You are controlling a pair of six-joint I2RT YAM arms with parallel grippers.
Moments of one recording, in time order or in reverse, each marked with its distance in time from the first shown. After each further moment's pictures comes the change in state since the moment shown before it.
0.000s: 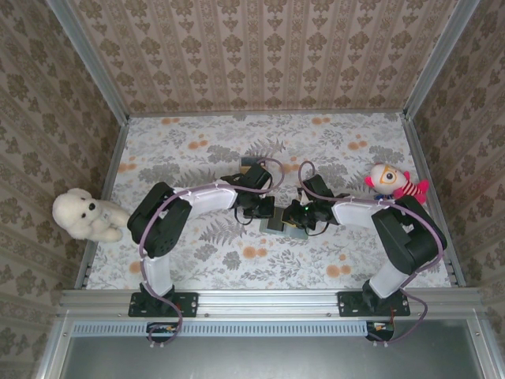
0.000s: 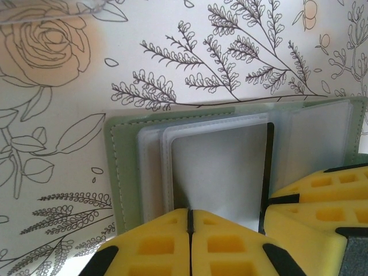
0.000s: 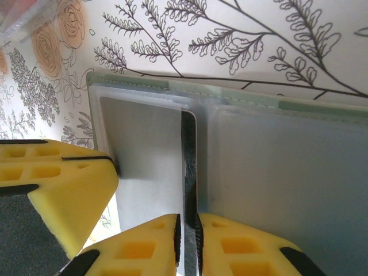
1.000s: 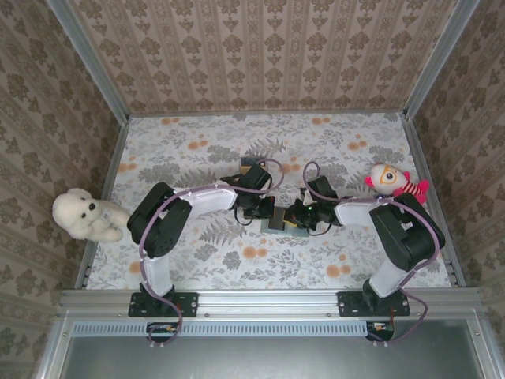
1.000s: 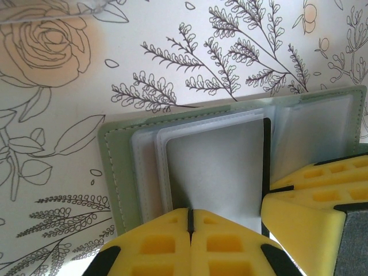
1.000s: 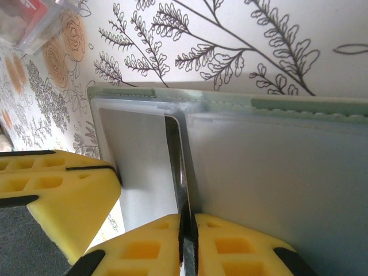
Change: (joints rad) left arm -0.001 0.000 -0.012 0.024 -0.003 -0.009; right arm -0.042 0.024 -0.051 0.123 -0.084 0.036
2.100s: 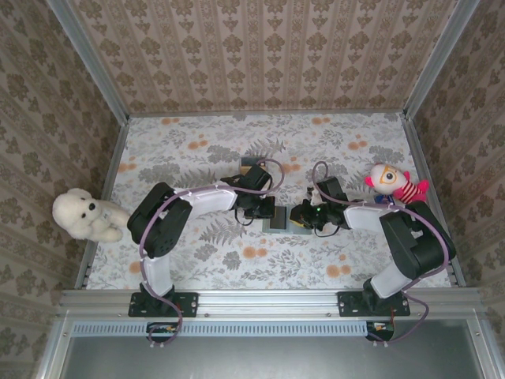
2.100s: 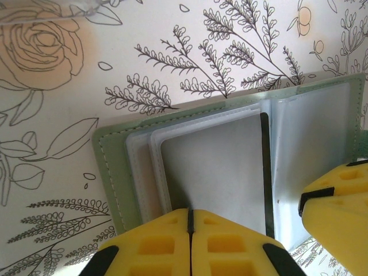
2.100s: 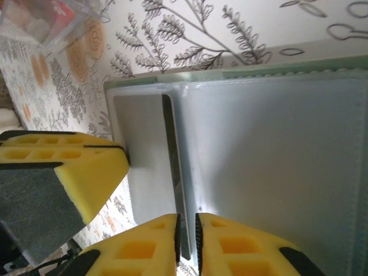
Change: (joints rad) left arm -0.001 0.000 -0.006 0.019 0.003 -0.007; right arm -0.068 -0.084 -0.066 0.010 -0.060 -0.061
